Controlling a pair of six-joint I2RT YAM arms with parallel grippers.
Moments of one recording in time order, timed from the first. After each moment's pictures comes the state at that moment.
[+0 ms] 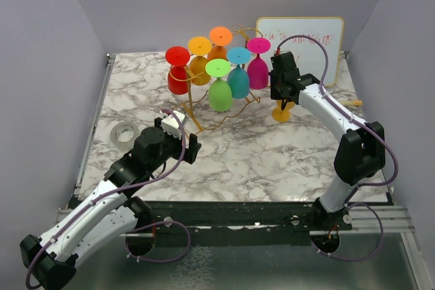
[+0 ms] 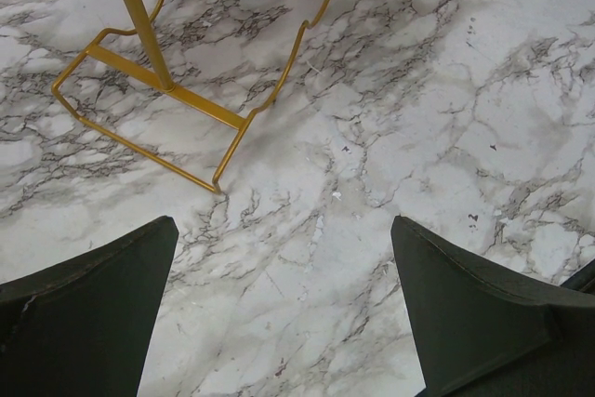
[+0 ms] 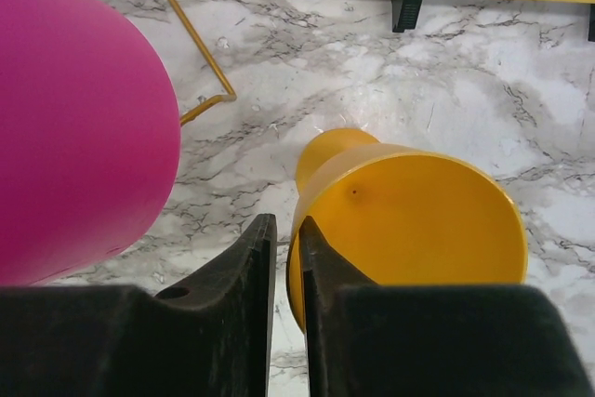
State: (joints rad) left arm -0.68 0.67 0.61 -0.32 -0.07 -0.14; right arm 0.39 1.72 1.46 -0.58 0.30 0.24
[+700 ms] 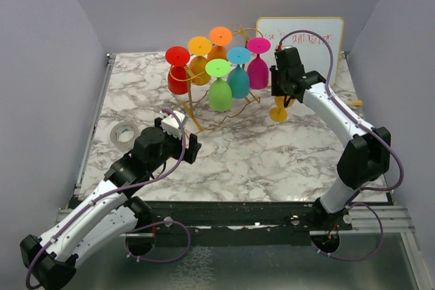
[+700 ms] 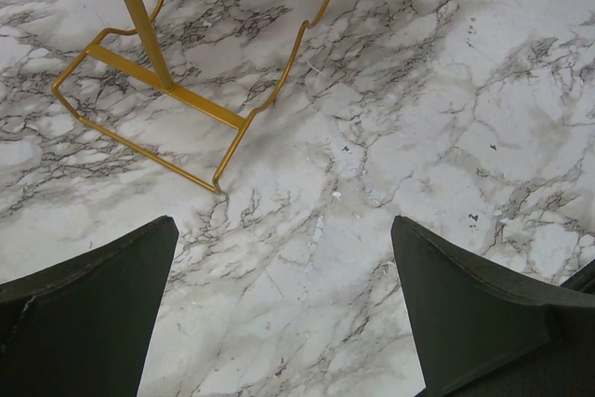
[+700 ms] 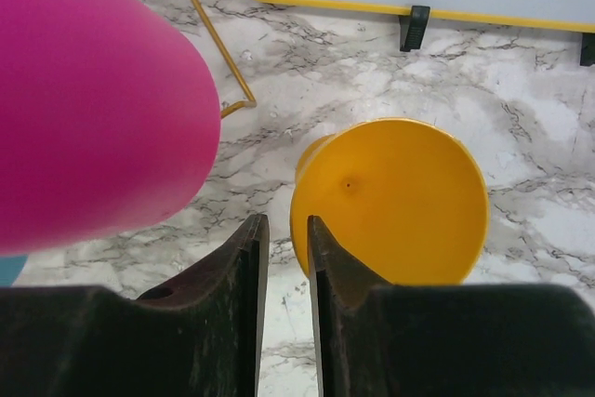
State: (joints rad) left arm -0.67 0.67 0.61 -0.32 -0.07 -0.14; right arm 0.39 1.69 1.50 -0.61 0.26 0.21
